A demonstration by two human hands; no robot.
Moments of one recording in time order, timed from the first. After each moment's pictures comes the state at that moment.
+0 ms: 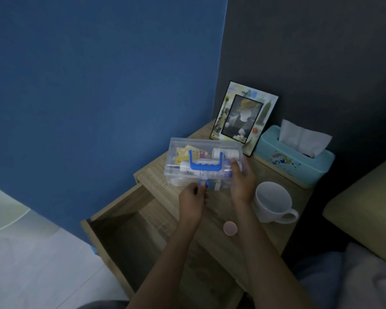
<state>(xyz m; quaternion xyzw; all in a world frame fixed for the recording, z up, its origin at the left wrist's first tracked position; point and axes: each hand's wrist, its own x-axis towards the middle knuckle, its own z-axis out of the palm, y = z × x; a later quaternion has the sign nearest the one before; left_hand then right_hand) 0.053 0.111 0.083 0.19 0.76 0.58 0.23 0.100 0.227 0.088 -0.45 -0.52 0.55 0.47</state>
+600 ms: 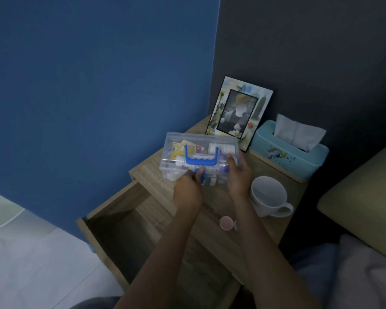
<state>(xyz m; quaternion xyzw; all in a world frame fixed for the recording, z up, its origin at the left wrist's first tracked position) 0.042 0.128 0.090 0.23 0.87 0.41 0.14 0.103 0.231 0.089 -0.43 -0.51 0.59 0.46</state>
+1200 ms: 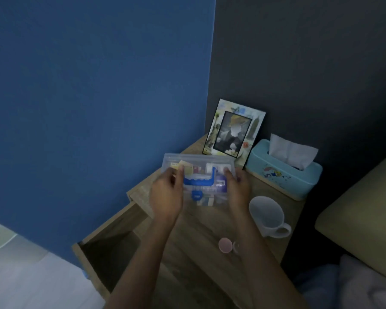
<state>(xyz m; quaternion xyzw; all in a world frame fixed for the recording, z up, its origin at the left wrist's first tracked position) 0.004 0.107 0.137 0.28 0.83 0.48 -0.02 0.100 0.242 0.105 -0.48 -0.52 0.57 0.42</state>
